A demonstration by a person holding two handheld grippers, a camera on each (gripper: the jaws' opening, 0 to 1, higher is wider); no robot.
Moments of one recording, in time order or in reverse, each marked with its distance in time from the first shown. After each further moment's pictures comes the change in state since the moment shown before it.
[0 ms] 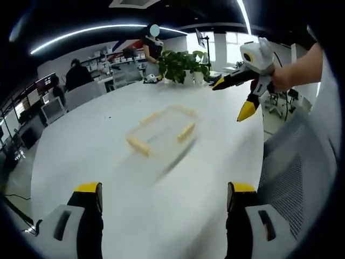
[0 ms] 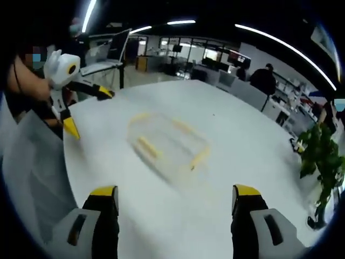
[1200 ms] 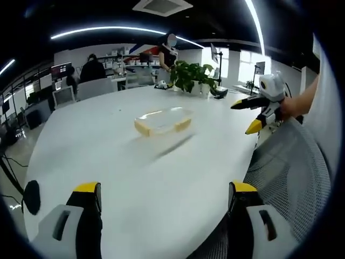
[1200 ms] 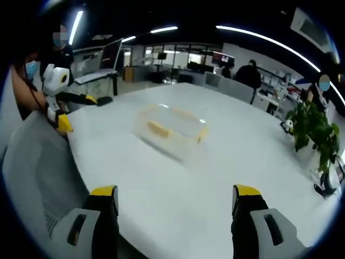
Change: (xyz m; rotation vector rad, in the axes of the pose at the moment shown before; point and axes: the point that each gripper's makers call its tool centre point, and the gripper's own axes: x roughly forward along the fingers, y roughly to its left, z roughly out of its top) left arm -0.042 -0.014 -0.031 -0.155 -0.088 0.040; right arm -0.033 0.031 -0.046 0.118 -0.055 -0.055
